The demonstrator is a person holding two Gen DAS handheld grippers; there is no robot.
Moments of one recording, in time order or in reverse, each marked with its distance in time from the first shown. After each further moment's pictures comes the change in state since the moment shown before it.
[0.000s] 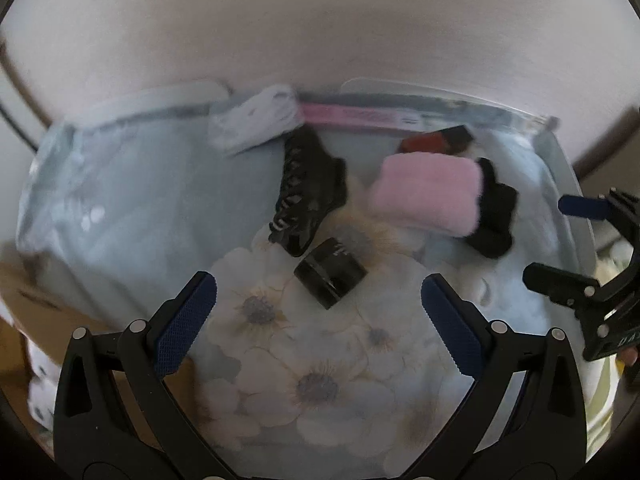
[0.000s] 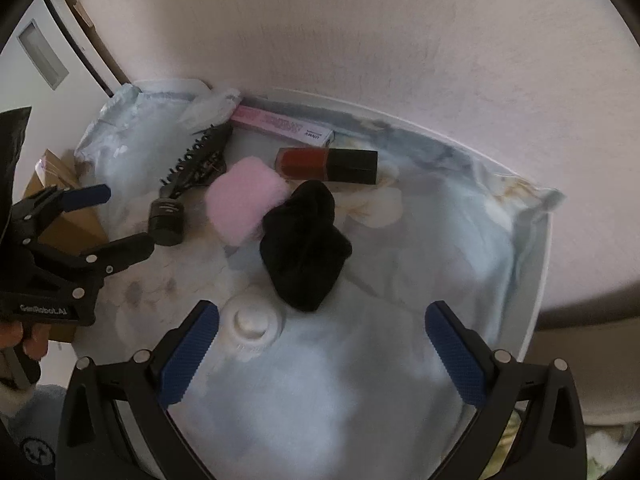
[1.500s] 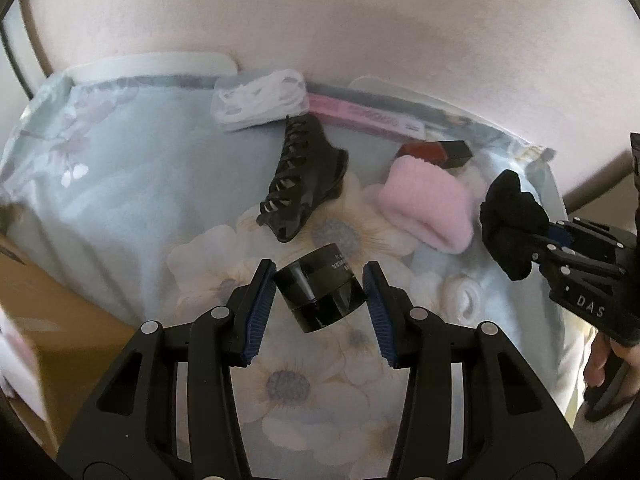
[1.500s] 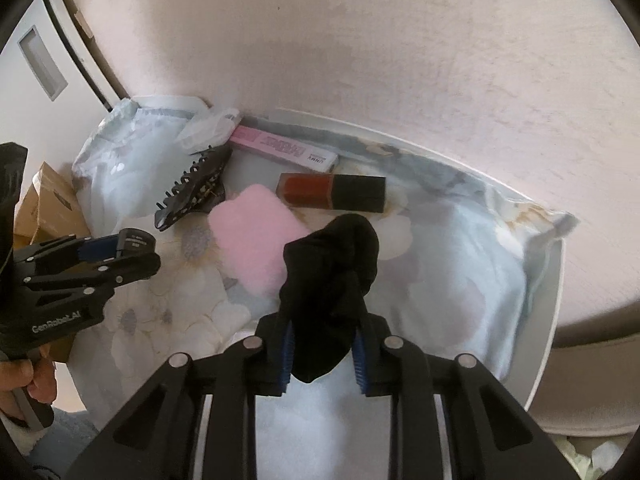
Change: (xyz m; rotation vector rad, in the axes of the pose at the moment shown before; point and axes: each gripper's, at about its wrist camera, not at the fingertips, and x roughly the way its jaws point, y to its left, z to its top) left arm -0.001 0.012 -0.004 -0.112 -0.029 -0.100; right arm -0.001 0.005 0.006 0.023 -0.074 -0.001
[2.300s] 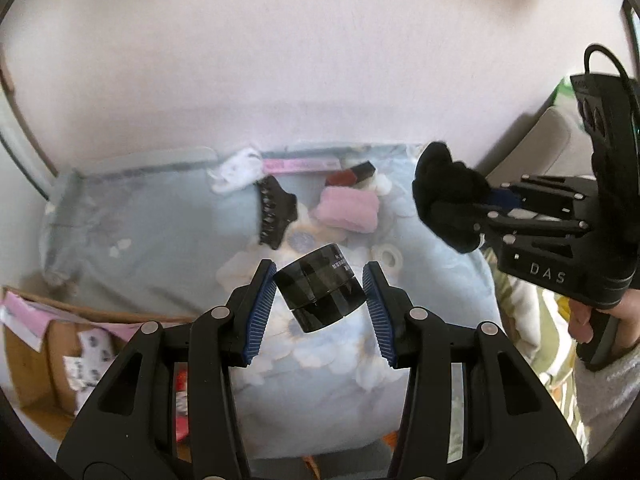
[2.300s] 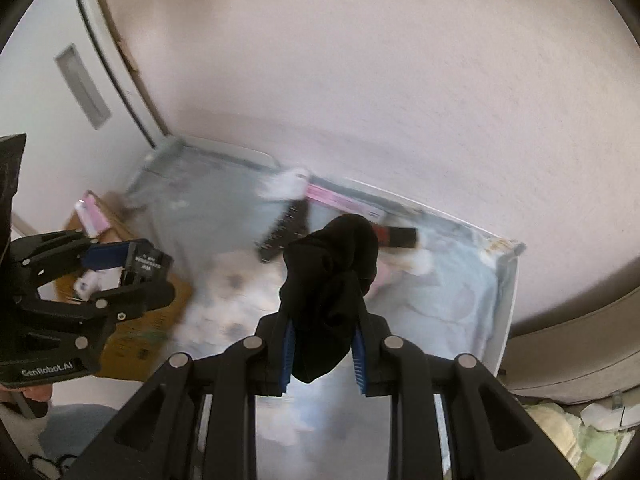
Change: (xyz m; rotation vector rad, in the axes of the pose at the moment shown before) left arm -0.159 0.013 -0.001 0.257 -0.061 -0.155; right arm -0.114 0.099 0.020 0.011 -0.077 -0.042
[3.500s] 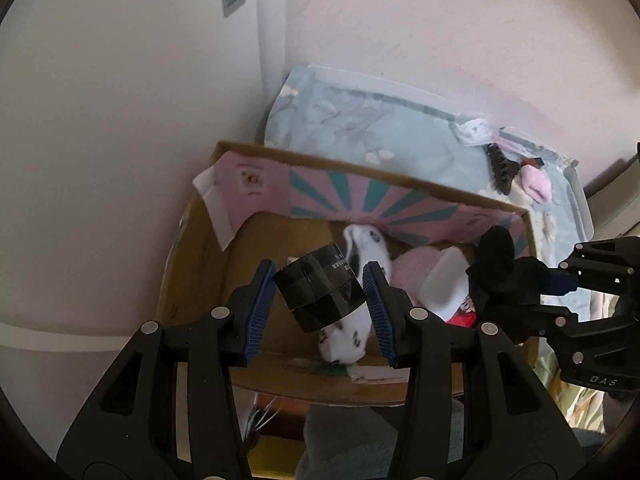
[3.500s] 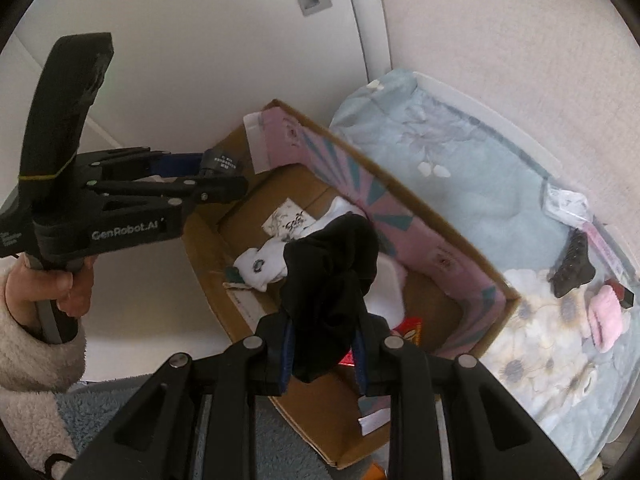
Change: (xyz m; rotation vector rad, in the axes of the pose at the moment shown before) left arm -0.088 0.253 -0.119 -0.271 0.065 0.257; right arm 0.079 0.273 0.003 -0.269 0.187 0.315
